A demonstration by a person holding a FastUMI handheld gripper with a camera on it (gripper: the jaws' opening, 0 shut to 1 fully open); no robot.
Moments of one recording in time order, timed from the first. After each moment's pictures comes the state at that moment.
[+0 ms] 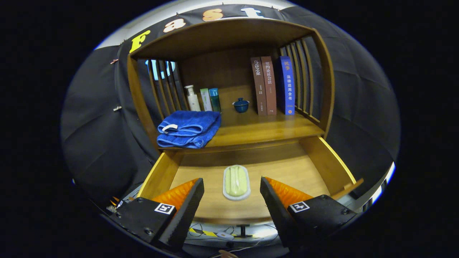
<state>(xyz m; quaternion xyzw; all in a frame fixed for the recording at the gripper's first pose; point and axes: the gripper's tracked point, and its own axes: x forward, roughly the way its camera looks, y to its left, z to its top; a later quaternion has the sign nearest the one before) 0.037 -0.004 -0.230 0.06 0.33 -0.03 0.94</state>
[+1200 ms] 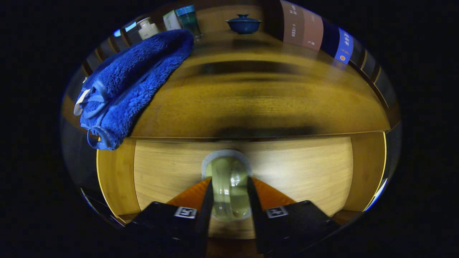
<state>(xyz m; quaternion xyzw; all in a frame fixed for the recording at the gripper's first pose) 0.112 -0.021 -0.388 0.04 0.61 -0.03 0.79</state>
